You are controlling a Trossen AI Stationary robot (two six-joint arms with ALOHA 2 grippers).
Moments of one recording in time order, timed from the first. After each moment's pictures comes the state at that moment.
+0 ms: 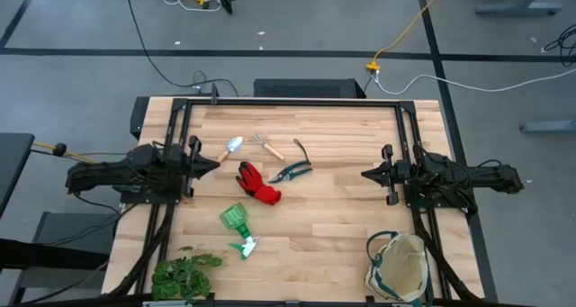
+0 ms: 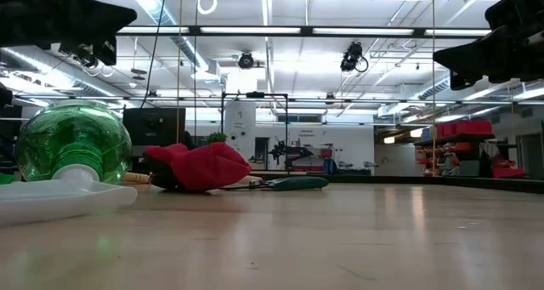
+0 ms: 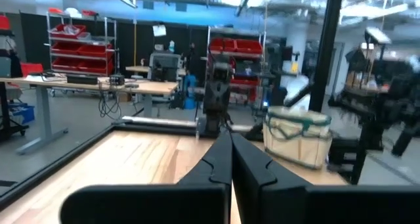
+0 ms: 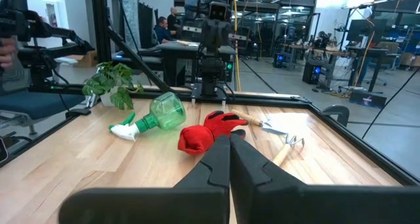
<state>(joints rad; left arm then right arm) 0.03 0.01 0.12 0.07 -0.03 -0.10 0.03 0.00 0.02 0.01 0.00 -0.07</state>
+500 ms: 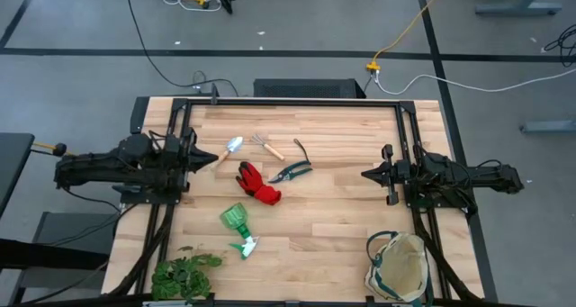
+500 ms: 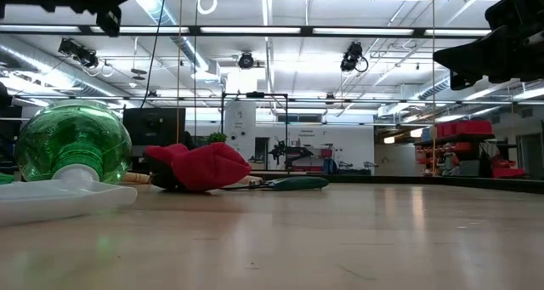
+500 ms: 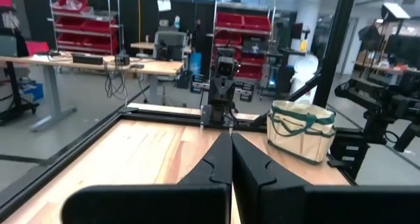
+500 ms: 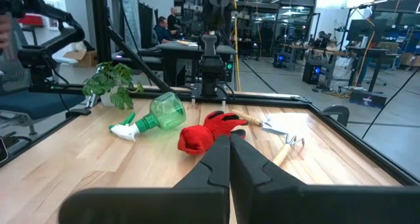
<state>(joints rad) 0.03 0.26 0.42 -0.11 -0.04 -0.09 0.03 0.00 0.02 0.01 0.00 -0.07</state>
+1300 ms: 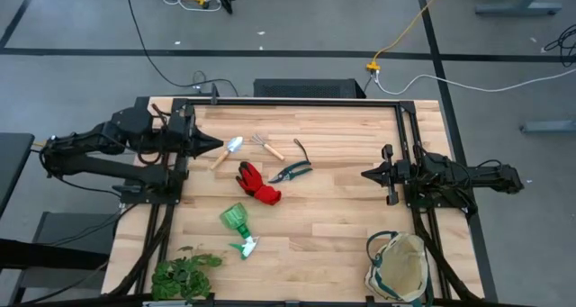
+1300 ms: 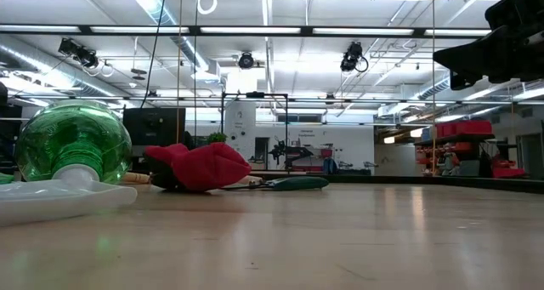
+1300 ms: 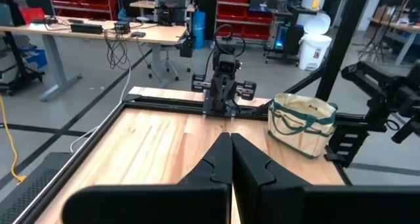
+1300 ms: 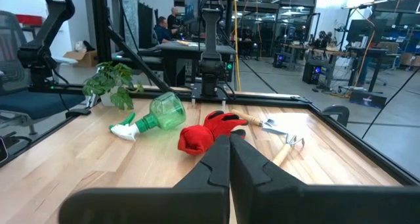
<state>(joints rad) 0.03 0.69 1.00 -0.44 -0.04 -0.09 0.03 0.00 0.02 0.01 0.00 -0.07</state>
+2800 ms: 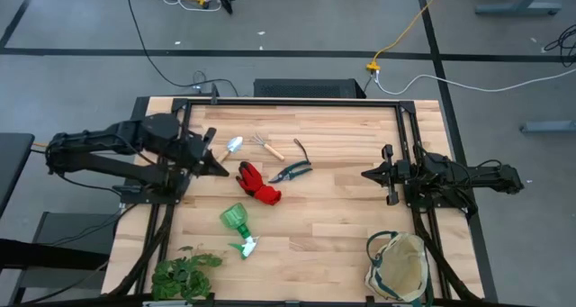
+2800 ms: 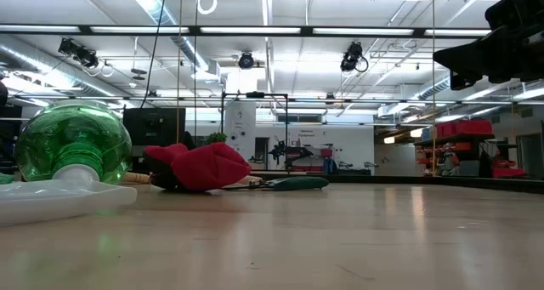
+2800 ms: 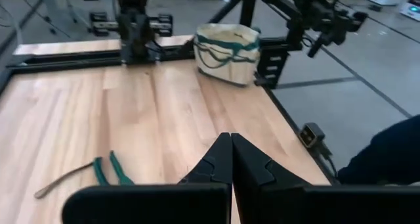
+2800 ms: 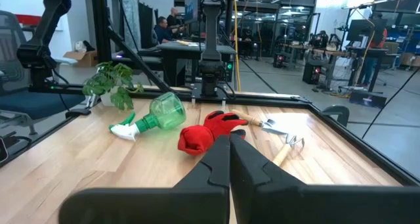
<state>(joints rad) 0.02 0.80 1.00 -0.58 0.31 0.05 0.03 0.00 0.02 0.01 0.00 -0.07</state>
